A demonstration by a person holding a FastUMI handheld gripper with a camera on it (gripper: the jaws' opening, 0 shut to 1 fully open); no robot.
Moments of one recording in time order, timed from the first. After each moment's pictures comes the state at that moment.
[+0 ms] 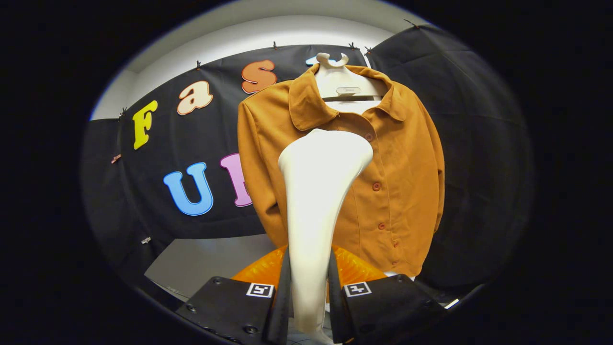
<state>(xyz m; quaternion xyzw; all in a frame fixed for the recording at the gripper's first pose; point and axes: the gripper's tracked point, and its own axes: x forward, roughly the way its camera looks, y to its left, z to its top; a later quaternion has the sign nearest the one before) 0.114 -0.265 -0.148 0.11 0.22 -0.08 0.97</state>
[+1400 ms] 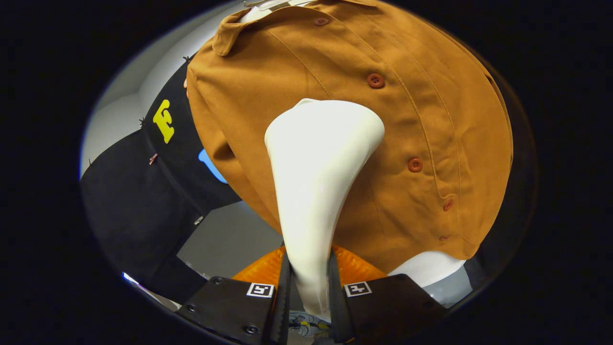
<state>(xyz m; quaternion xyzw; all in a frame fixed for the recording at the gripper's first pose) 0.117 -0.292 -0.290 0.25 0.36 0.08 0.90</state>
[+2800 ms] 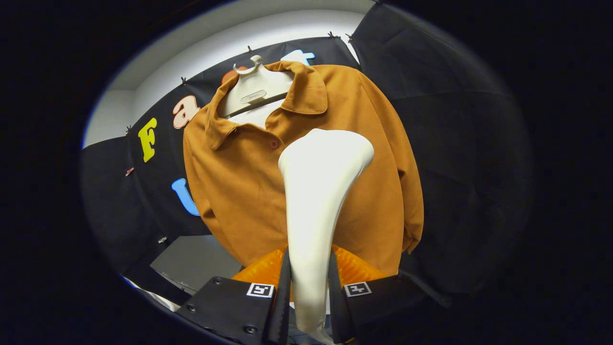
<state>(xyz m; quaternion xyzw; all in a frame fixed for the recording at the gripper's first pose) 0.104 -0.443 -0.164 0.16 0.23 -0.03 0.96</state>
